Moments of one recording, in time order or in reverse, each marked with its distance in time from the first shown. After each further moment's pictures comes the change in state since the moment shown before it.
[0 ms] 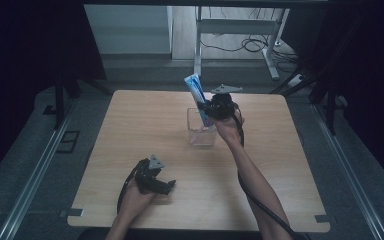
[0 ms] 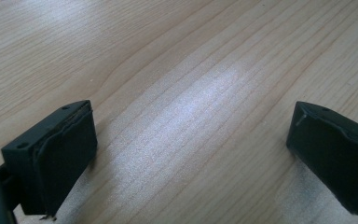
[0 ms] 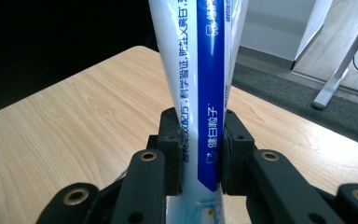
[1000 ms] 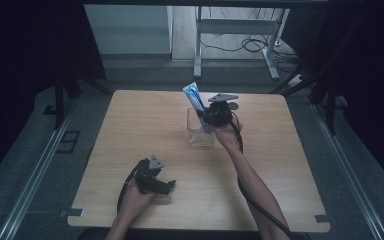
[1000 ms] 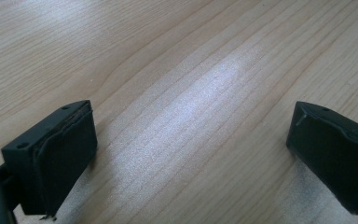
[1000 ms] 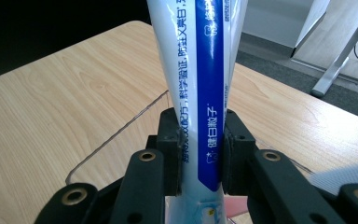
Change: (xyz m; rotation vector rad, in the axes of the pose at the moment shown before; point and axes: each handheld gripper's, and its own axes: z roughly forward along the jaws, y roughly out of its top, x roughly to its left) left arm 0.000 0.000 0.000 0.000 0.000 0.000; right arm 0.002 -0.025 0.013 0.058 -0.010 -0.030
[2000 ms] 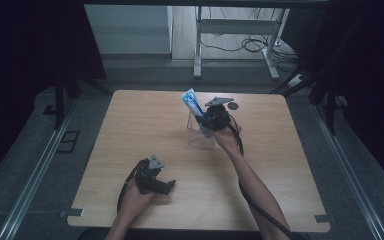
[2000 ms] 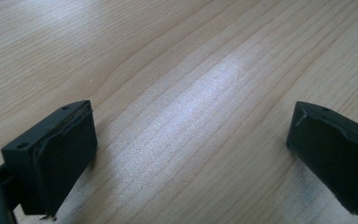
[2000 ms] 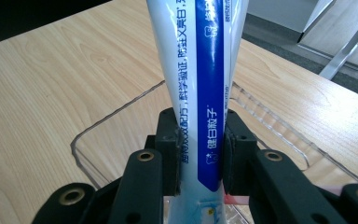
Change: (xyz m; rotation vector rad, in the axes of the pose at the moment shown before) left arm 0.000 0.000 0.000 0.000 0.001 0.001; right arm 0.005 -0.009 0.006 0.080 0.009 -0.041
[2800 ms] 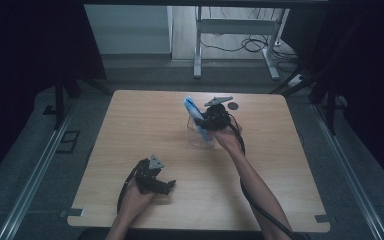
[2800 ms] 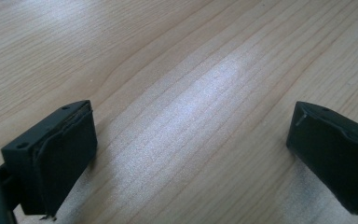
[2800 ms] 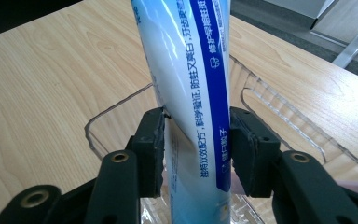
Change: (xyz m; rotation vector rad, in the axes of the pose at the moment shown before) left arm 0.000 0.000 0.000 0.000 0.000 0.000; right arm -0.001 0.001 -0.001 0.050 0.036 0.007
